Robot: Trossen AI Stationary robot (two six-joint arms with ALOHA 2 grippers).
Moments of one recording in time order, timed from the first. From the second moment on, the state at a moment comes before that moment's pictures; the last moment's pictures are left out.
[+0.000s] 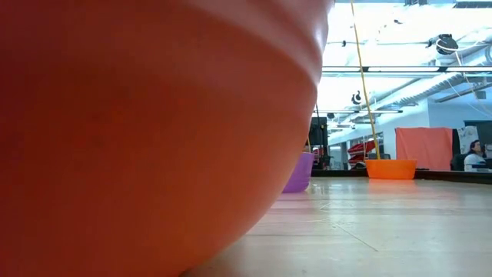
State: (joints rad) left arm -0.67 1.22 1.23 -1.21 0.03 -0.61; right arm -0.40 1.37 2.12 -0.95 -0.24 -0.52
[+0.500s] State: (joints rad) left arm -0.81 1.43 1.17 -1.06 0.02 -0.66; right arm -0.40 1.30 2.12 -0.97 -0.24 -0.51
